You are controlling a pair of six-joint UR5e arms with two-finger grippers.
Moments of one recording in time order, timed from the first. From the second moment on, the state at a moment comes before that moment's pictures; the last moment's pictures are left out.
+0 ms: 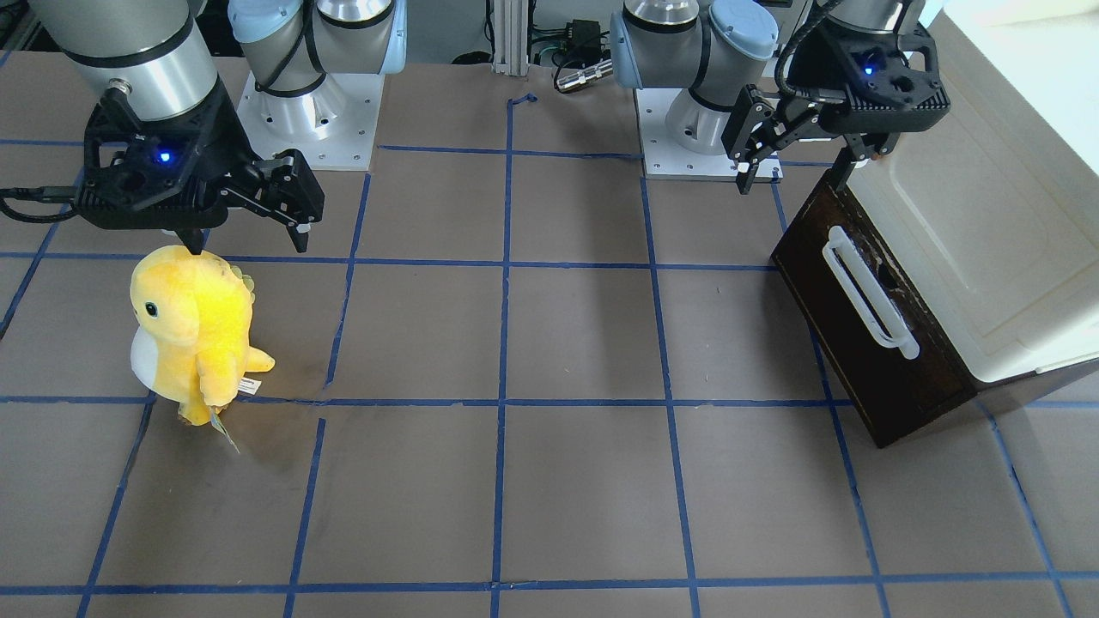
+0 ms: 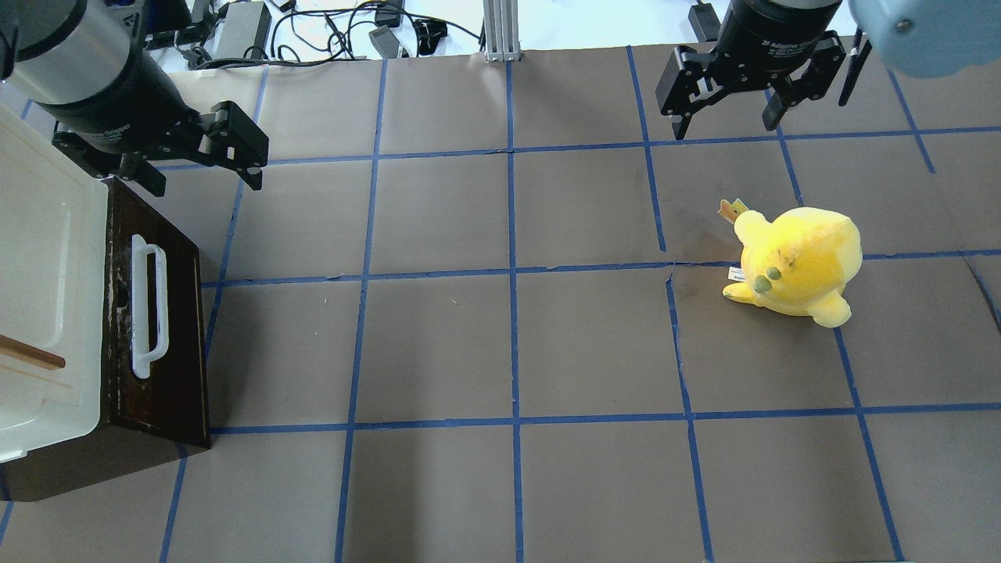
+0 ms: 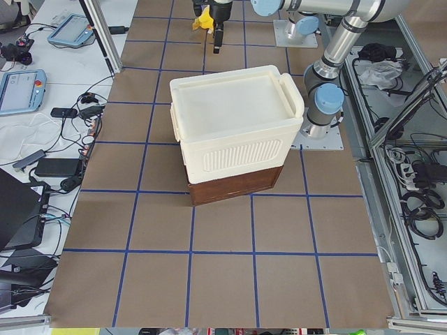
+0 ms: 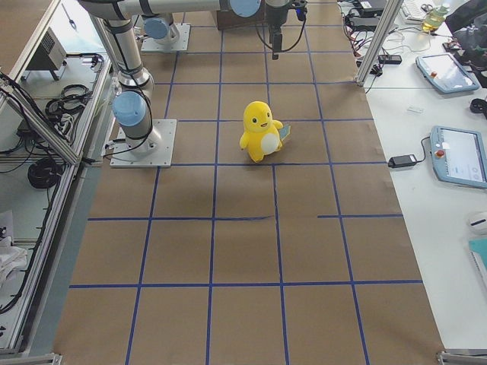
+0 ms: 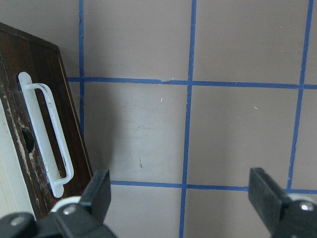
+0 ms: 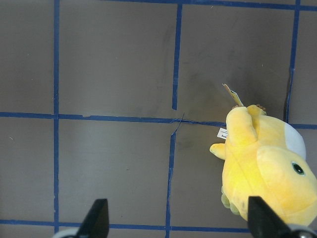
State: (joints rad) left arm -1.52 -1.45 -1.61 -1.53 1.61 0.00; right arm 1.60 -1.48 1.44 -1.57 -1.58 -0.02
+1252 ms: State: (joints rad) left arm -1.54 -1.55 -1.60 -1.43 1.61 -0.02; right arm 1.60 -1.48 1.44 -1.57 -1.58 -0.02
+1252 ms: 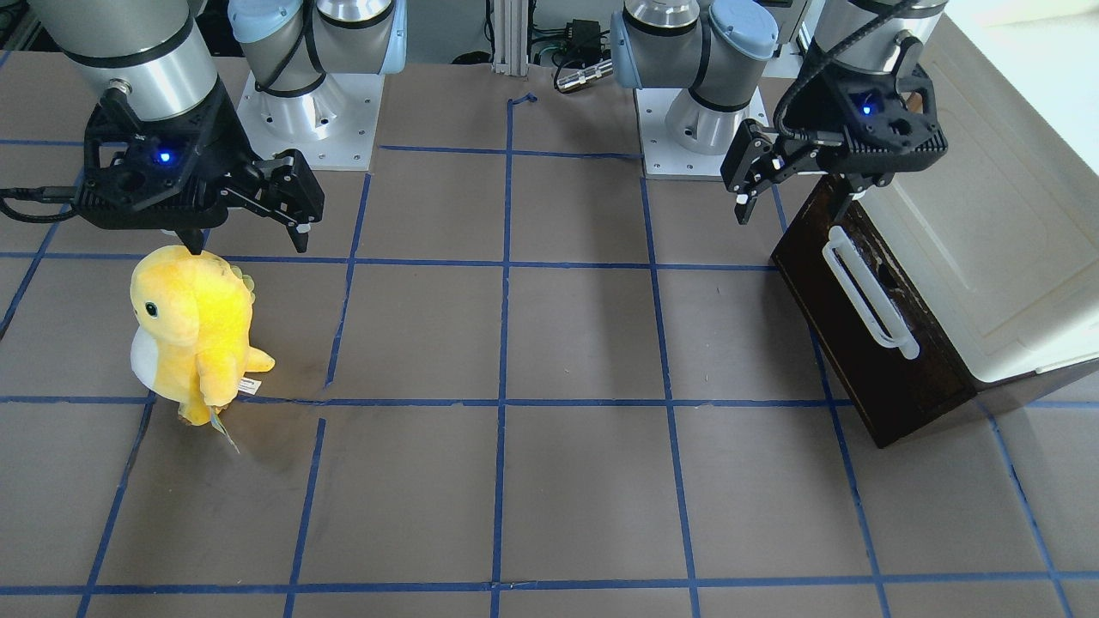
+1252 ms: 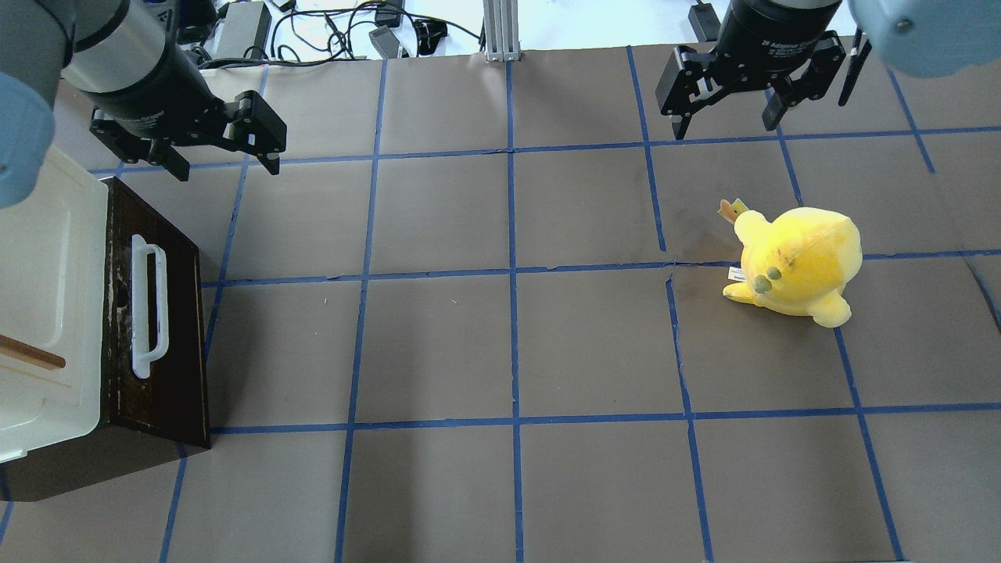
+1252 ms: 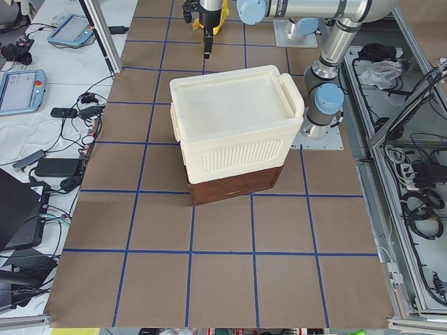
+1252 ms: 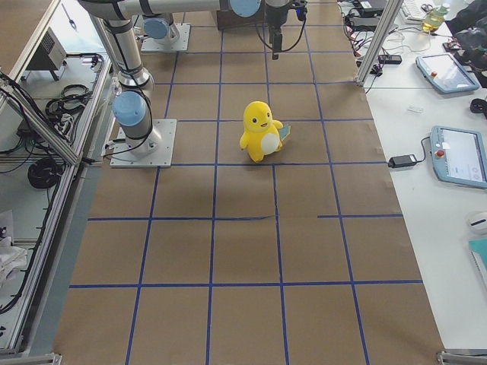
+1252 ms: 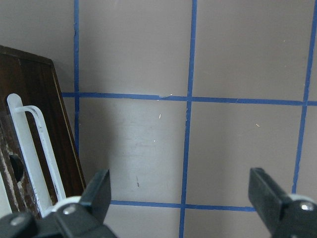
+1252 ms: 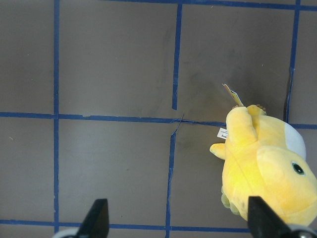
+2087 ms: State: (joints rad) left arm -1.66 -1.69 -1.70 -1.41 2.03 -0.23; right arm 1.60 -1.48 1.44 -1.57 -1.58 -0.02
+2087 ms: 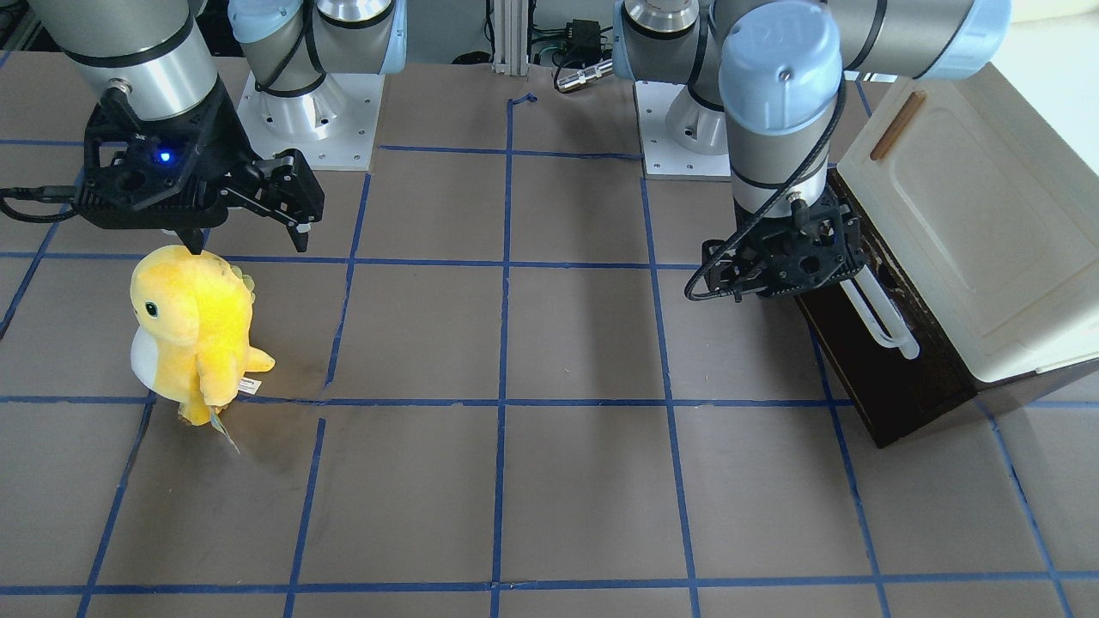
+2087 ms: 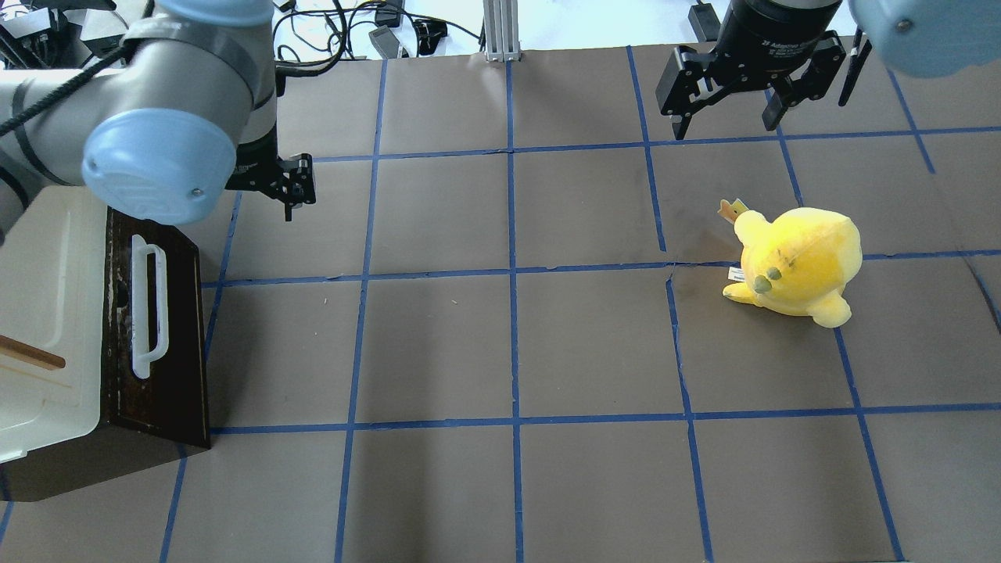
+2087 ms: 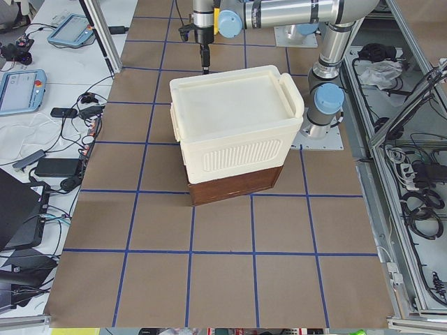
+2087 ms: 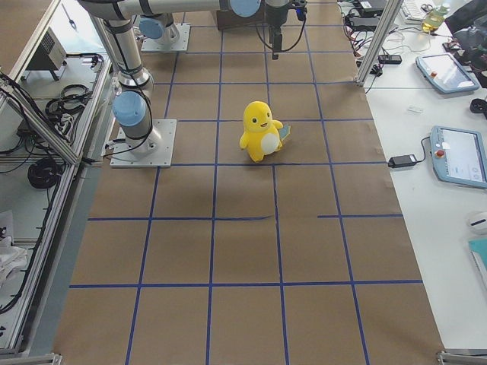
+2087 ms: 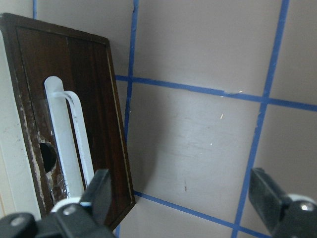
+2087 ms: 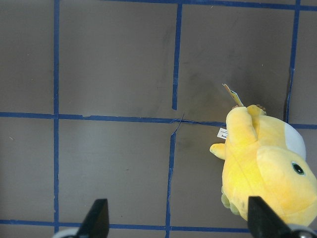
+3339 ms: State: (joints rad) left arm -1.72 -1.82 -1.93 -1.43 2.60 -0.27; right arm 1.60 -1.48 1.44 -1.57 -1.58 -0.02
